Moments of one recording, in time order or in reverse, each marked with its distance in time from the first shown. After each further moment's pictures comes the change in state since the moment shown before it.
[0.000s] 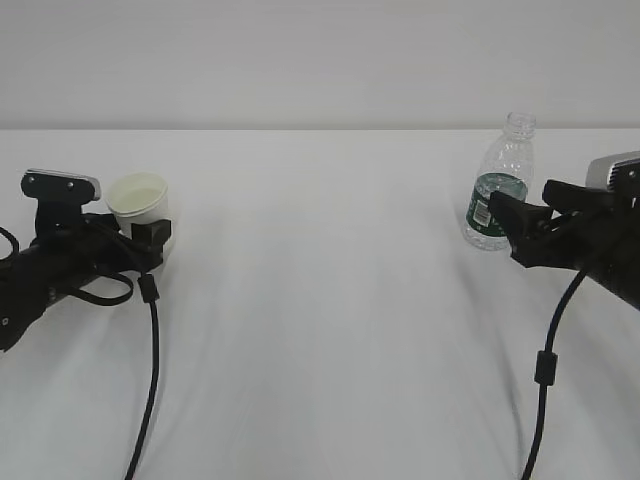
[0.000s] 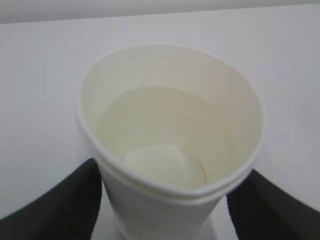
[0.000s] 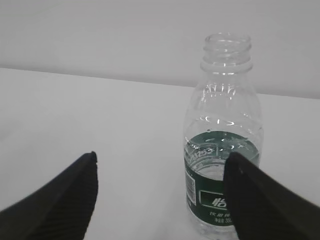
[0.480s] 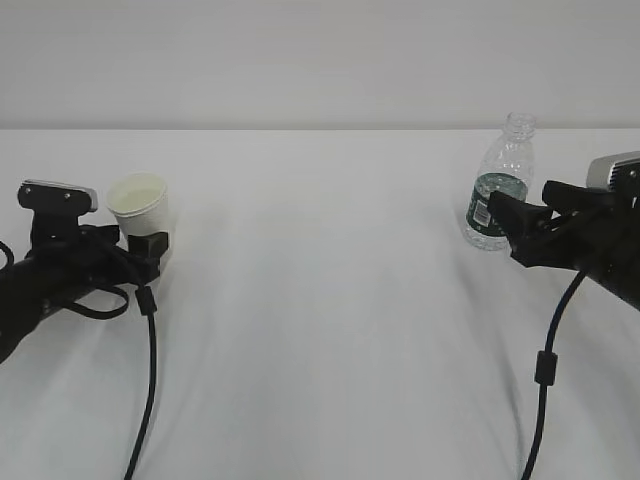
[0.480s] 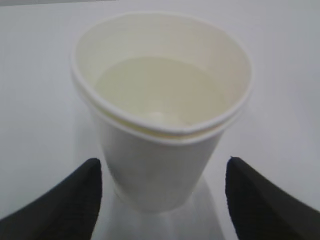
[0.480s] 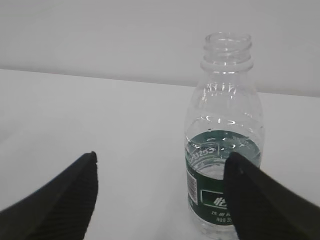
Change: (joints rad) left arm 0.000 -0.006 0.053 0.000 -0.013 0.000; right arm 0.000 0.000 0.000 -0.002 0.000 0.008
